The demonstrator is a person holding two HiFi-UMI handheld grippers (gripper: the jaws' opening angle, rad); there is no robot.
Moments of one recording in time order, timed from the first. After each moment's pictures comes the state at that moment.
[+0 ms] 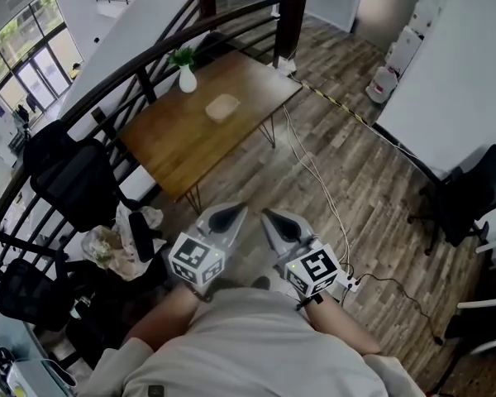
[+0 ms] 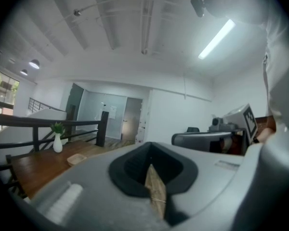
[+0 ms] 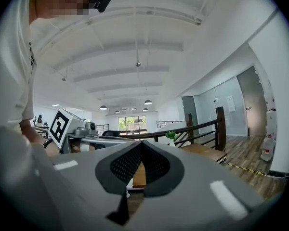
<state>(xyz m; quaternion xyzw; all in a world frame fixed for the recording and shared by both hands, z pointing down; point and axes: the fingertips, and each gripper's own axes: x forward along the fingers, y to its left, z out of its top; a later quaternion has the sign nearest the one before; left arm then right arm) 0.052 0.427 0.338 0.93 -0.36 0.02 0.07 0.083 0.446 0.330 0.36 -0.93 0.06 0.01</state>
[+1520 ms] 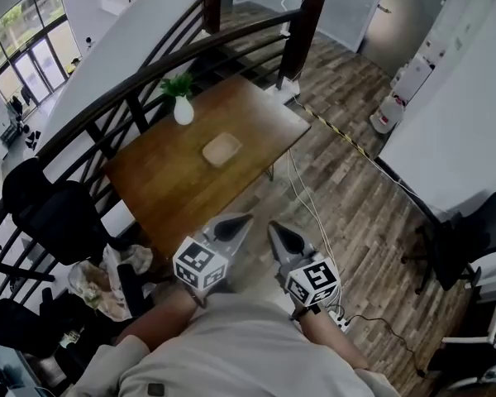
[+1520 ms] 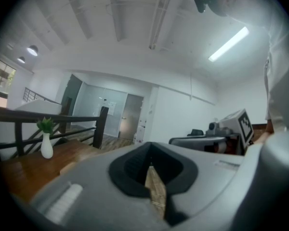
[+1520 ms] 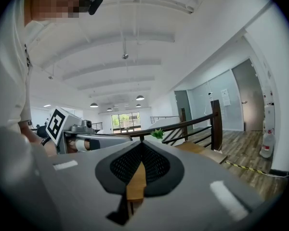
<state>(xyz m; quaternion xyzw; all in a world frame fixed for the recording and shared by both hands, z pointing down) 0.021 0.135 0.357 0.94 -0.33 0.02 0.10 0.059 0.148 0.357 0.39 -0.92 0.09 0.02</state>
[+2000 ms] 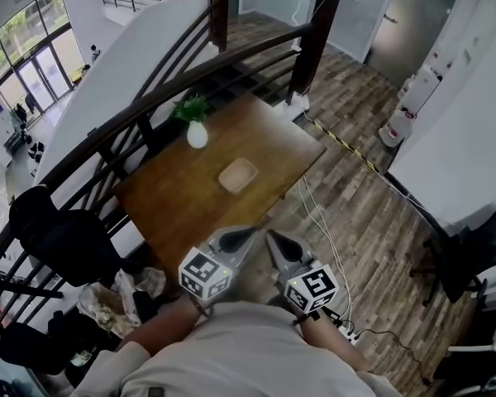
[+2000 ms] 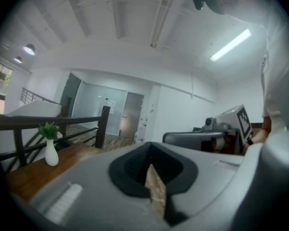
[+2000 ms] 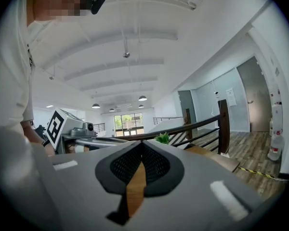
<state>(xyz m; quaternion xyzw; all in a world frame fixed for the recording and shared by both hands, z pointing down) -0.054 0.048 0.346 0.94 -0.32 0.03 0.10 -0.032 0.056 0.337 0.37 -0.92 0.09 0.02</state>
